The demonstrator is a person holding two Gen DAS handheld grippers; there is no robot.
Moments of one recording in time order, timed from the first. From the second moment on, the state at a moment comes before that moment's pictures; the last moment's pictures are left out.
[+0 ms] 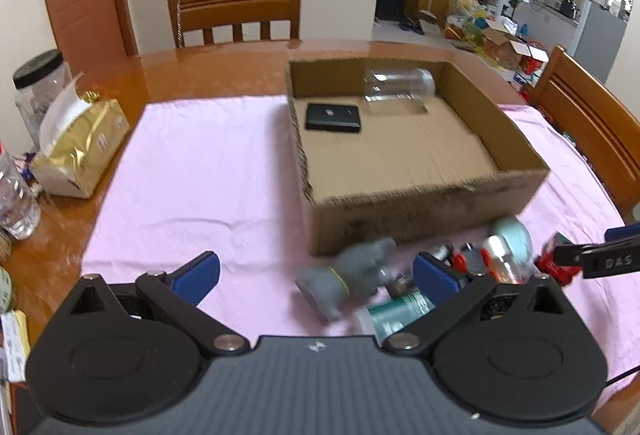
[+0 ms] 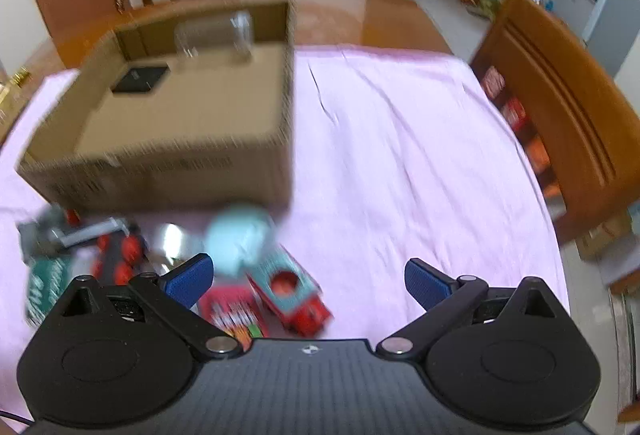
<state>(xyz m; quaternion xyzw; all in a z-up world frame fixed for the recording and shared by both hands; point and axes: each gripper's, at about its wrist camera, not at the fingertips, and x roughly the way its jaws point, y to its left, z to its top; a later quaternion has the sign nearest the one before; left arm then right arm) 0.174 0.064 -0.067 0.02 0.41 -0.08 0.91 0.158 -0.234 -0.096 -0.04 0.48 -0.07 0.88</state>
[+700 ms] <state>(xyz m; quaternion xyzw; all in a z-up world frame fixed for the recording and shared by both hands) 0.165 0.001 -0.074 0.02 0.44 -0.02 0.90 0.170 -0.319 -0.109 -0.04 0.49 -0.06 0.87</state>
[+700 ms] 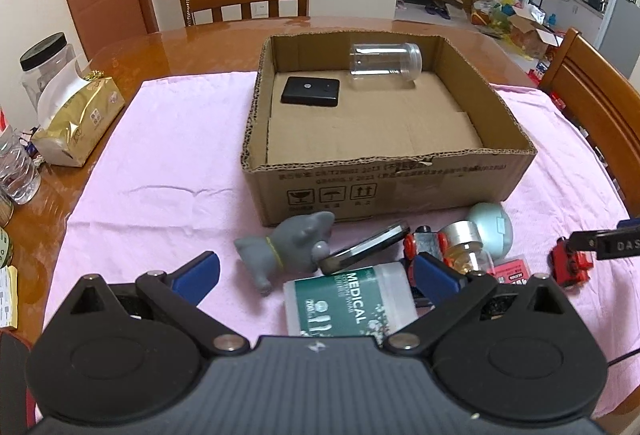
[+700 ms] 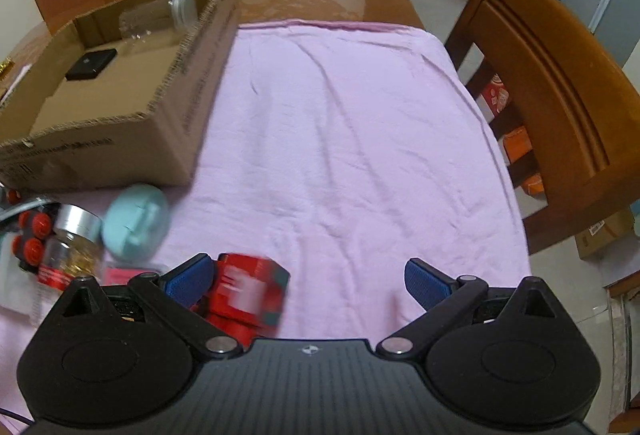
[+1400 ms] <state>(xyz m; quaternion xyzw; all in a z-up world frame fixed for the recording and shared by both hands) 0.168 -0.011 -0.105 0.02 0.49 -0.03 0.87 0.159 -0.310 -0.144 -0.08 0.51 -0.01 0.86</state>
